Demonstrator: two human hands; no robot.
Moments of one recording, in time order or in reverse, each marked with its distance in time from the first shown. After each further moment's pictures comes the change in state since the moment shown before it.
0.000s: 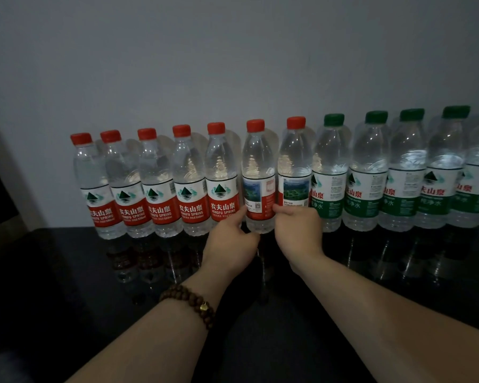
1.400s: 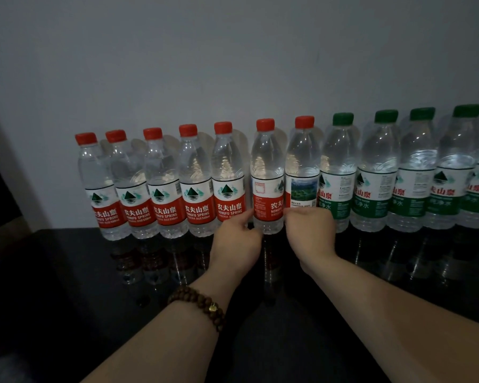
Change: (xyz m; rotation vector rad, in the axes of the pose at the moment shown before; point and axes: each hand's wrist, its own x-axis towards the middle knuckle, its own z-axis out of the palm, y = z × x) left_hand 0.006 -0.004 0.003 -0.124 0.051 -0.075; right_hand 0.003 -0.002 -0.004 -0.074 0.076 0.051
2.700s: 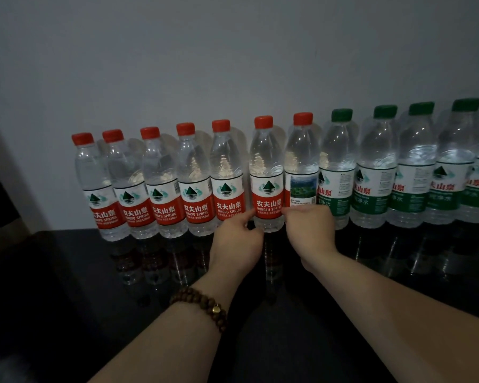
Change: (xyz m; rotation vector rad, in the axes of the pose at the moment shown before) left_hand -0.004 0.004 -0.001 0.099 -0.017 0.015; right_hand 0.004 0.002 0.002 0.010 -0.028 0.004
